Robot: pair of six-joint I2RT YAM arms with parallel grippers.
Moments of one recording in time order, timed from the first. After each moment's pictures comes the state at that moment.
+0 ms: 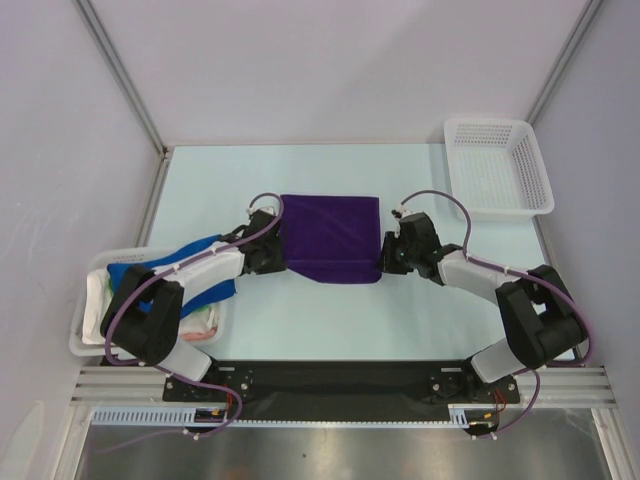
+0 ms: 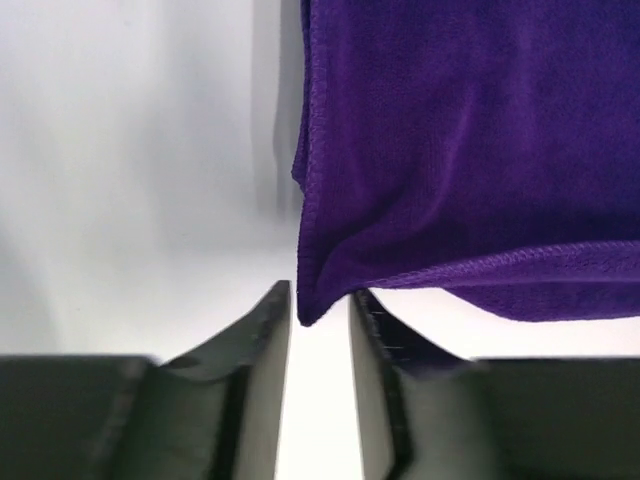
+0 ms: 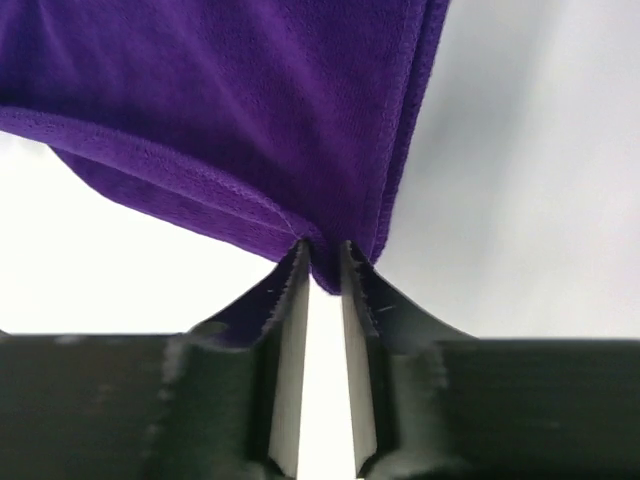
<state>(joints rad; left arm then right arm) -0.48 1.51 0.85 -0.36 -0.15 -0.55 0.47 1.50 0.75 -0.05 -0.16 0.50</state>
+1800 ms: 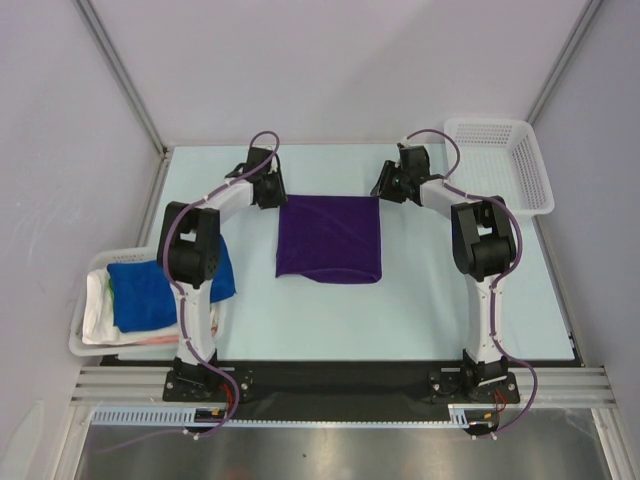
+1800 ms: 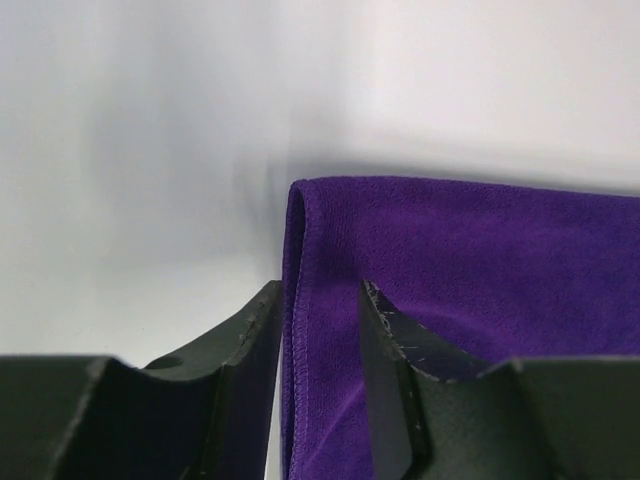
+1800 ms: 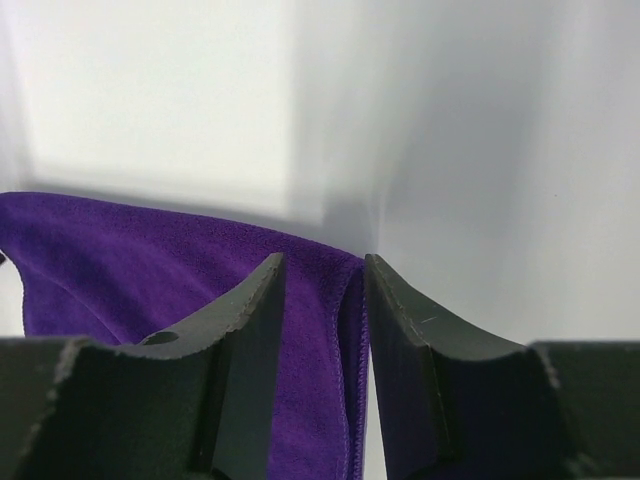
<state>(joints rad) -0.24 2.12 1.58 -0.34 0.02 -0.41 0.25 2.22 1.61 -0.11 -0.20 0.49</state>
